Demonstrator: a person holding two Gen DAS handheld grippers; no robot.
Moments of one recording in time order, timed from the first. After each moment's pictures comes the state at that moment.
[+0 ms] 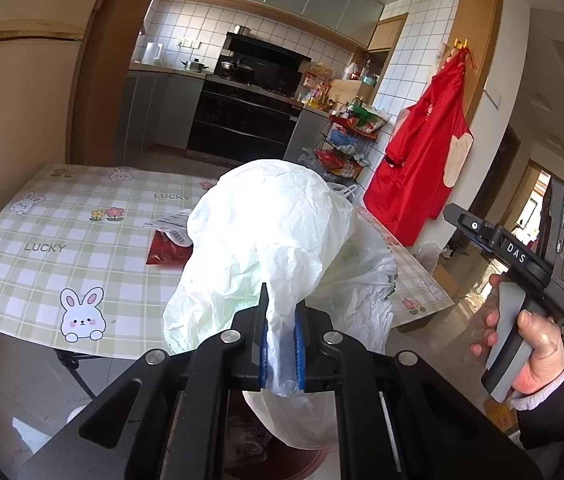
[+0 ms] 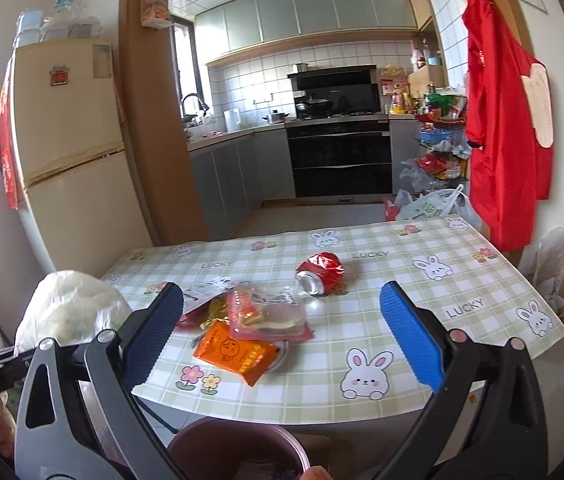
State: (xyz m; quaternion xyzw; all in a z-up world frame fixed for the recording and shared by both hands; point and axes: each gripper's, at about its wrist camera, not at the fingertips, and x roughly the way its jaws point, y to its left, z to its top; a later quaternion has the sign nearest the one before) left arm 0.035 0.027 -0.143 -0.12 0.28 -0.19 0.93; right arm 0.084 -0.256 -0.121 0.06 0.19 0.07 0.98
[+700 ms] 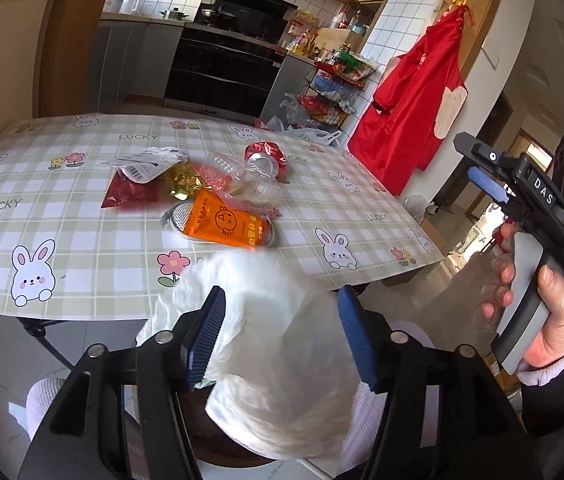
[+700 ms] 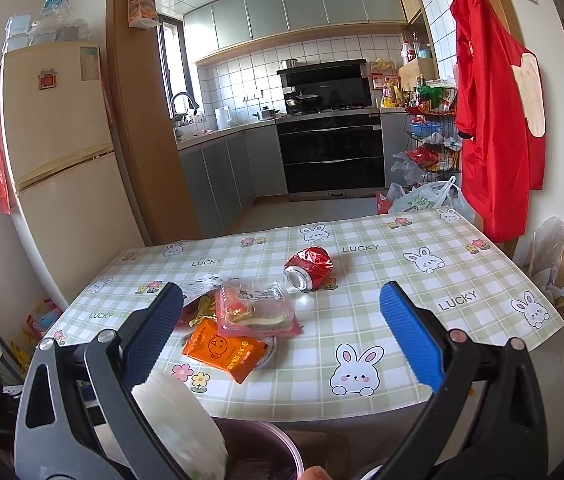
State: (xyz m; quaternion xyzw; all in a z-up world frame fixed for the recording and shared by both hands) left arm 0.064 -0.005 -0.193 -0.12 0.36 -0.23 0.90; right arm 0.088 -0.263 -0.129 0.07 0.20 0.06 0.98
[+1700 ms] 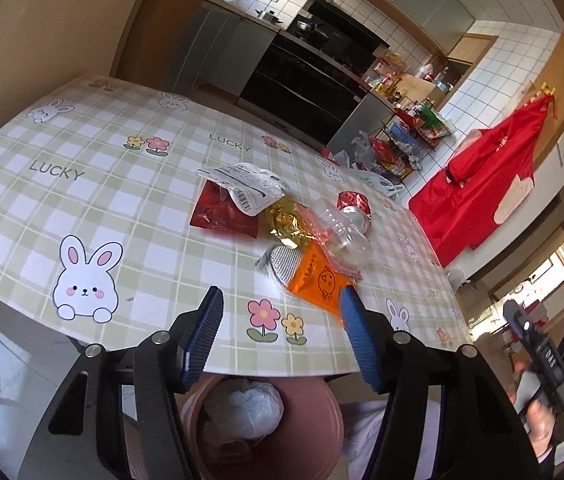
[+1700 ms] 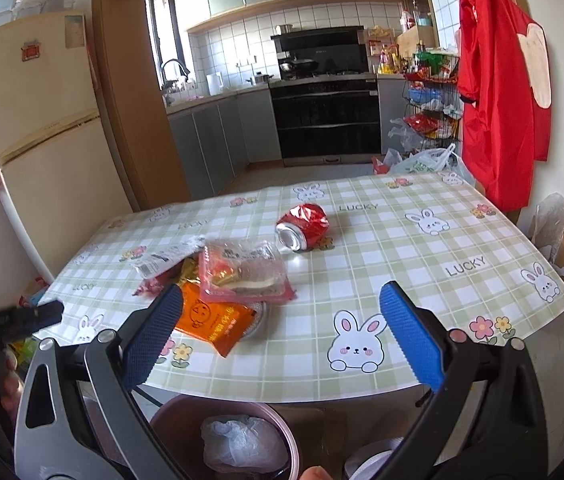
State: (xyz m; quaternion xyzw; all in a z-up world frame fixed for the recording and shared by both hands) left arm 0.143 0.085 -0.209 -0.25 0.37 -0.12 0.89; right arm 0.127 -0.263 -0.186 0.07 0.27 0.05 0.96
